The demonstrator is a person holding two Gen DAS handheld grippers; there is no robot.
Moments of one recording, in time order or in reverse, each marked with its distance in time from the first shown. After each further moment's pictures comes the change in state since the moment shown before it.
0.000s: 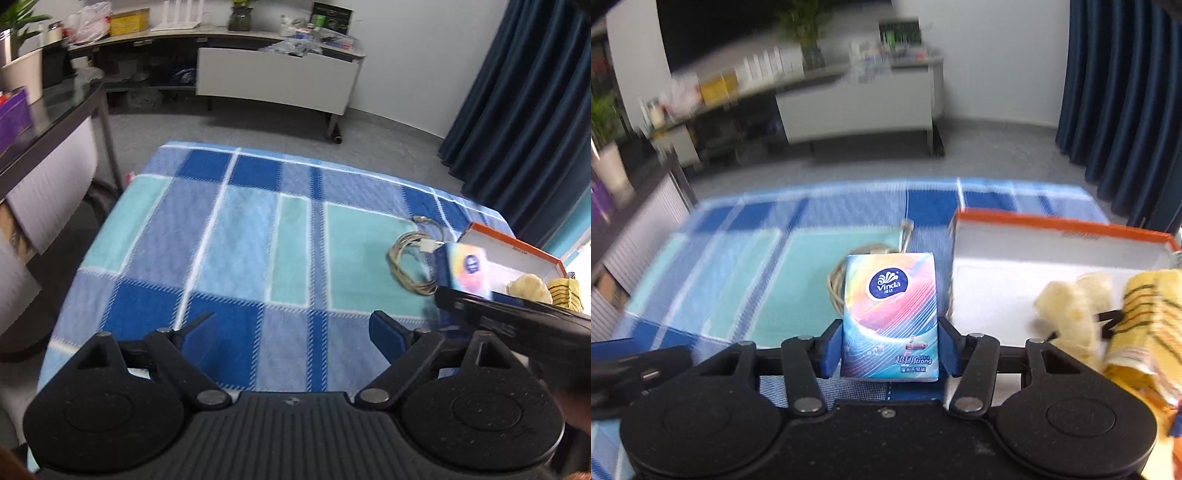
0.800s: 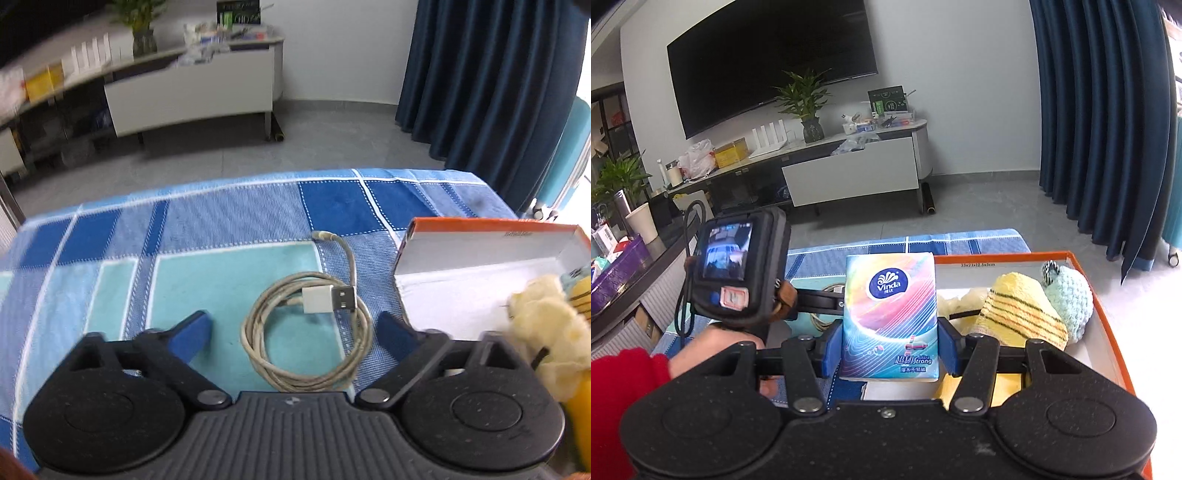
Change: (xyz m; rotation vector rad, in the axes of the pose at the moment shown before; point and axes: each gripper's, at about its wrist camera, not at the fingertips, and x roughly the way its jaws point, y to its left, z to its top) left arm 0.099 -0.112 0.018 0.264 -0.029 0.013; right arm -0.105 -0.069 -0.025 0.047 -0.178 0.047
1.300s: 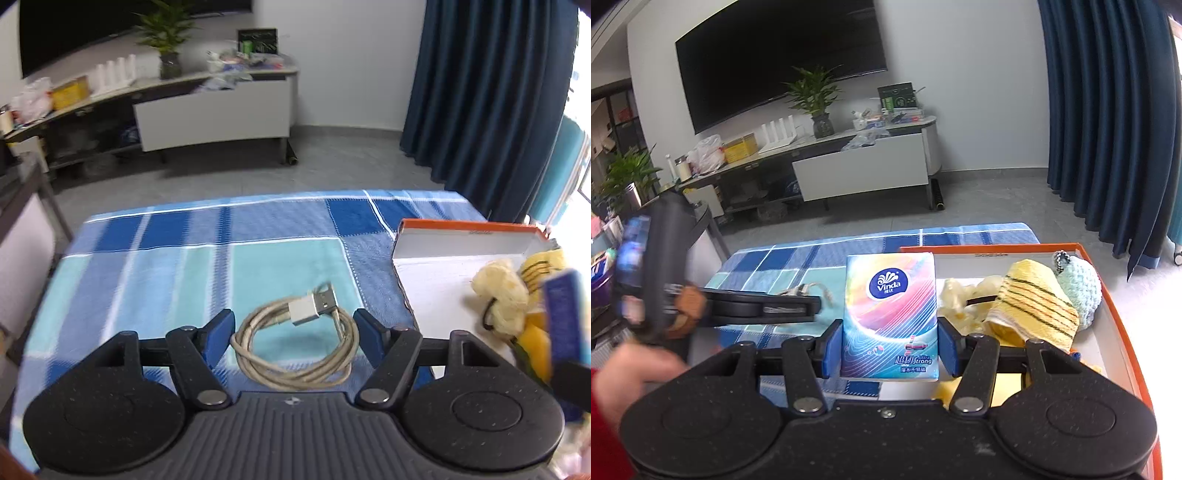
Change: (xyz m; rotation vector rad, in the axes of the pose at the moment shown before) left arm -0.113 0.034 -0.034 -0.050 -0.072 0.006; right arm -0.010 0.016 -0.006 -0.024 0.011 0.026
